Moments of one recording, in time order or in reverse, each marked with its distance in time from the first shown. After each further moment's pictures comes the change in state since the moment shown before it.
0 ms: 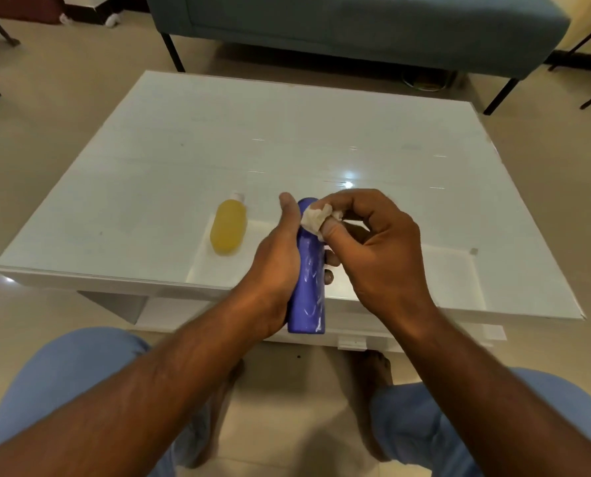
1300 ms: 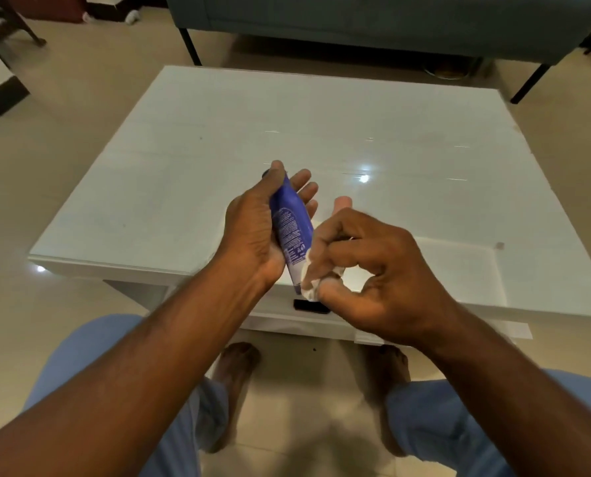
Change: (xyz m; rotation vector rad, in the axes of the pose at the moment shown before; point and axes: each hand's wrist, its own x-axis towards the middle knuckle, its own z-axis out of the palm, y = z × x) left_hand 0.017 0.028 -0.027 -0.376 0.106 0.093; right_hand -0.017 -0.010 -0.006 -0.238 -0.441 -0.378
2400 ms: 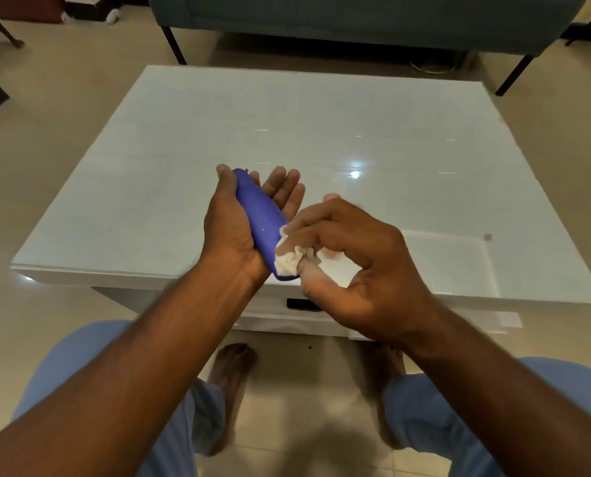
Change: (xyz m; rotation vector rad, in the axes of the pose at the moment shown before) left_hand 0.016 -0.005 -0.008 -0.325 -0.040 -0.039; right_hand 0.003 -0.005 0.008 -0.017 0.132 -0.032
